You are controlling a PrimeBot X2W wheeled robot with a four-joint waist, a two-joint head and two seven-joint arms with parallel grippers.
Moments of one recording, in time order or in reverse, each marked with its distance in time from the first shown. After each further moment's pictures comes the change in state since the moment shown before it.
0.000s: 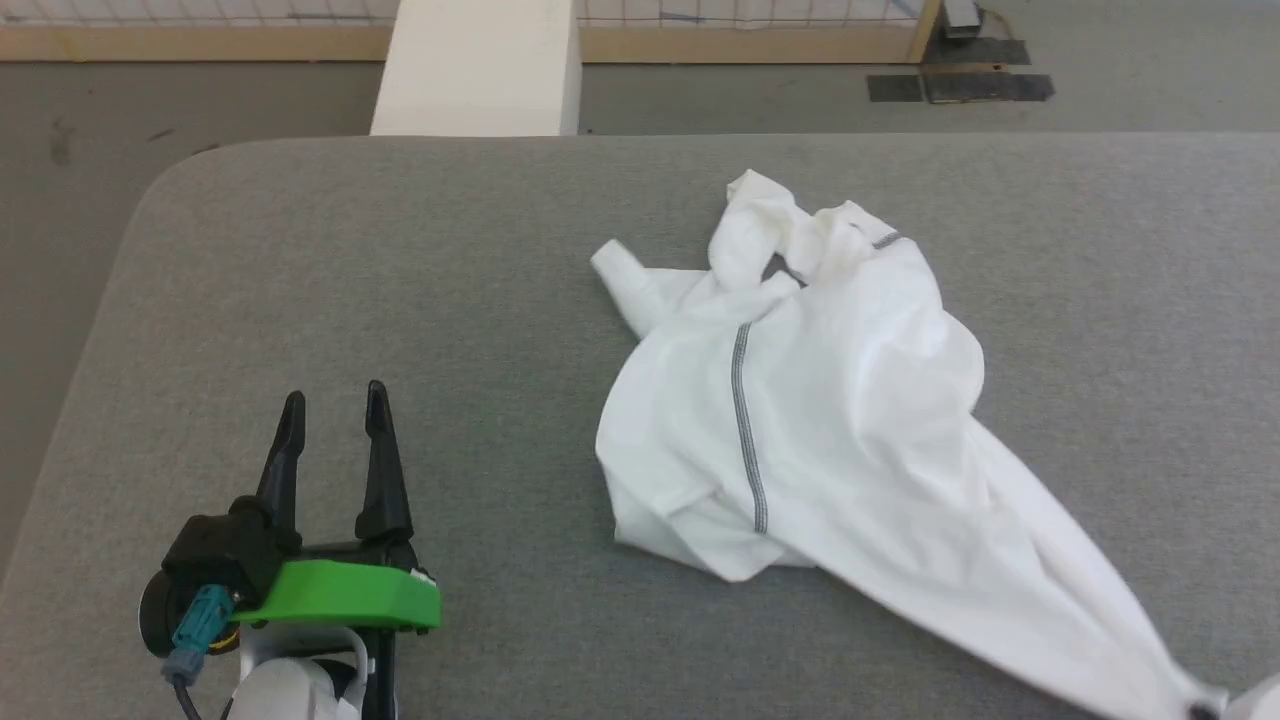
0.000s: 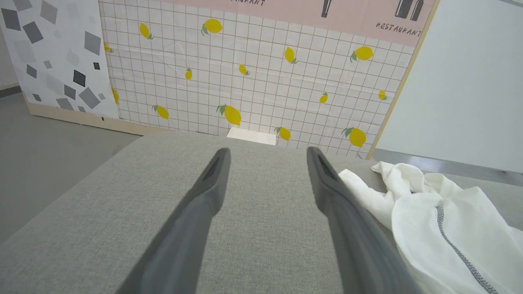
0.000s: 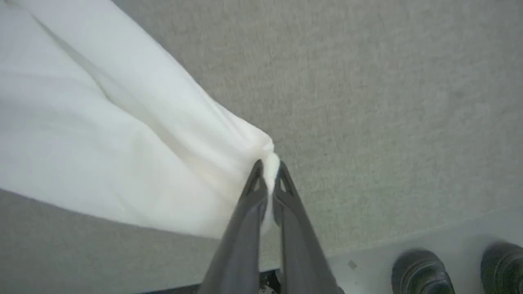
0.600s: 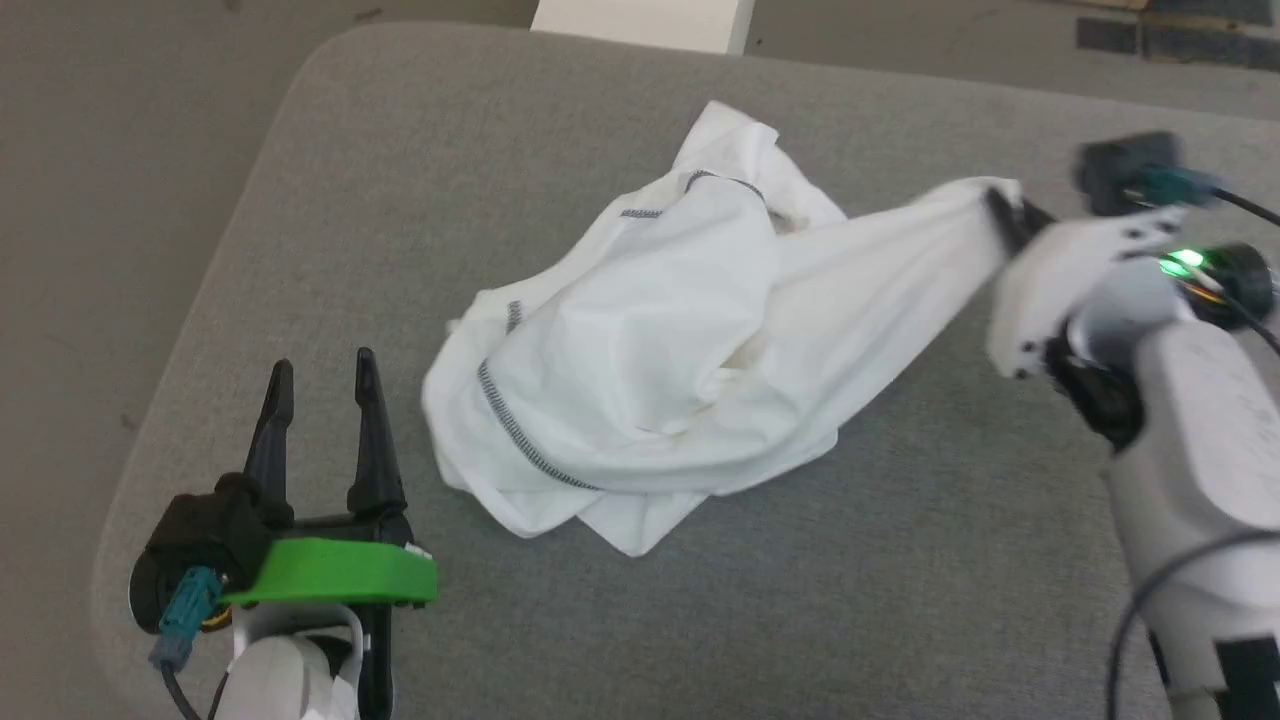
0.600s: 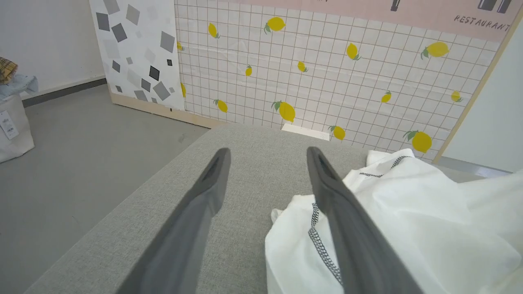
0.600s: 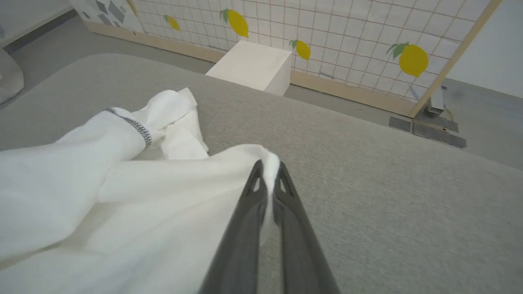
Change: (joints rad) left arm -0.035 0.000 -0.001 -0.028 -0.006 0.016 0.000; right arm -0.880 -0.097 0.475 0.716 -0.082 0.000 -0.575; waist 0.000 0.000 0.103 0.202
